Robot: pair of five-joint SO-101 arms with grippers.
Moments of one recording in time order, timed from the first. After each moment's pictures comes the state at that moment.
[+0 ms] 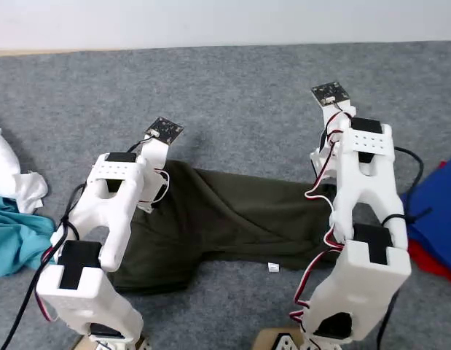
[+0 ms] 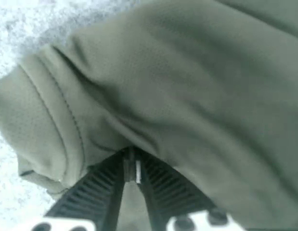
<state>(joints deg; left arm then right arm) -0.7 11.2 26.9 58.2 -16.1 6.9 20.4 -0.1 65.8 25.0</state>
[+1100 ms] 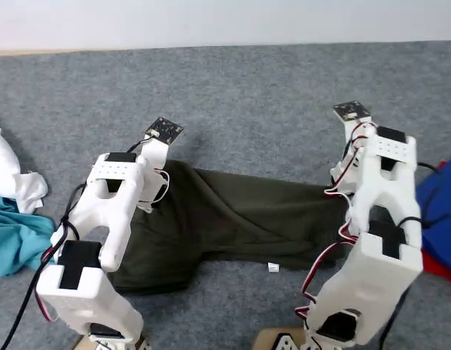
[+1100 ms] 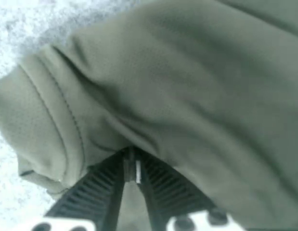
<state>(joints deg) -0.7 11.2 26.9 58.2 -16.1 15.6 23.6 -0.1 69.2 30.7</state>
